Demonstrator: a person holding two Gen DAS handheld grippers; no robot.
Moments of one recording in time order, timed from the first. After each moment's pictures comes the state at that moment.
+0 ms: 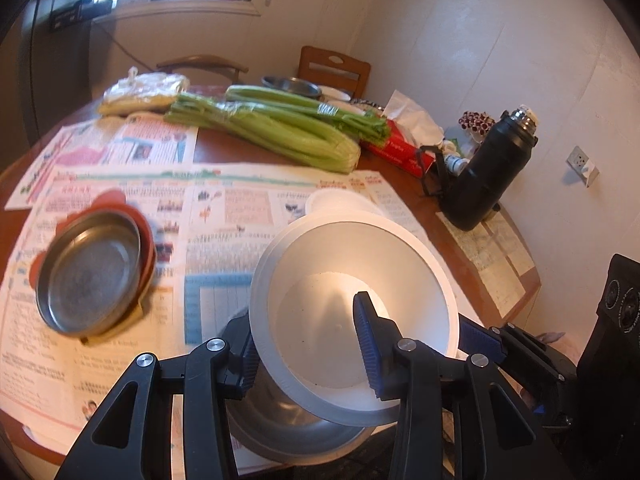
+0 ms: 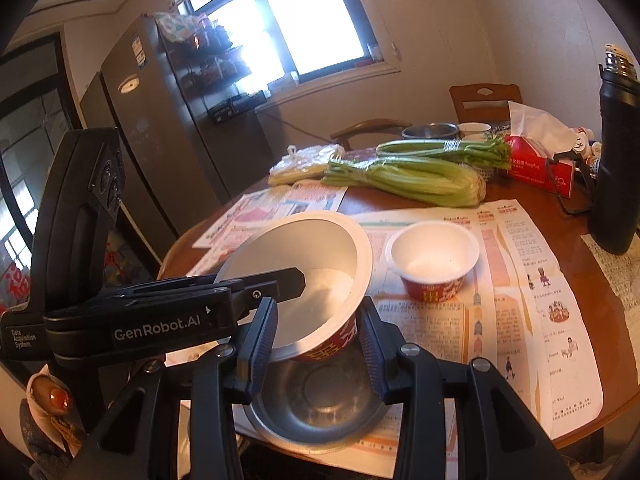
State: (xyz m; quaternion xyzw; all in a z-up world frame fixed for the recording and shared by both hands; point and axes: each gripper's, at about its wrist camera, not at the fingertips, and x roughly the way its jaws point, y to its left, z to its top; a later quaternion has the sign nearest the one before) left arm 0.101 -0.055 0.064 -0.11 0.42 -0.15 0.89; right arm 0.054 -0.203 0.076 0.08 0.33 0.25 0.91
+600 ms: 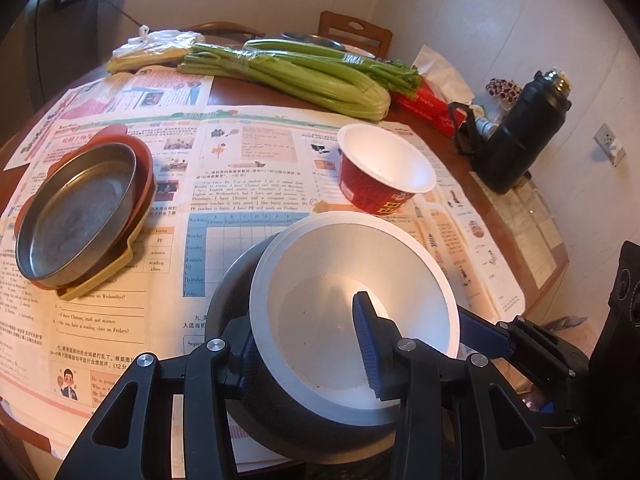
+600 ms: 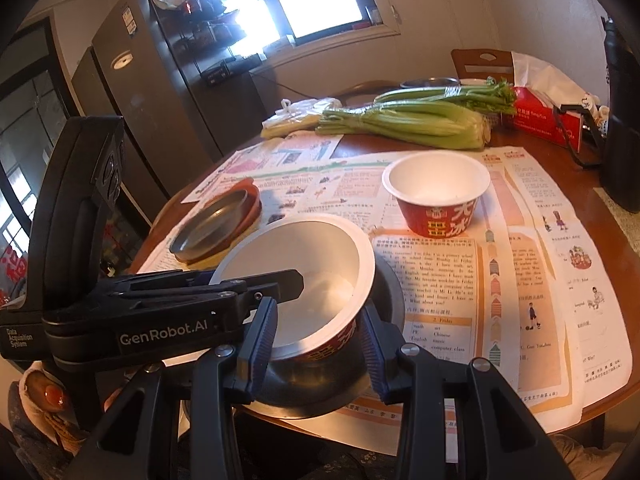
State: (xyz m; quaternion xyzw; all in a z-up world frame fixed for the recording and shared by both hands) left arm 0.104 -0.059 0.007 -0.09 0.47 -0.12 0.87; right arm 0.059 -0.201 0.017 0.07 0.39 0.25 0.88
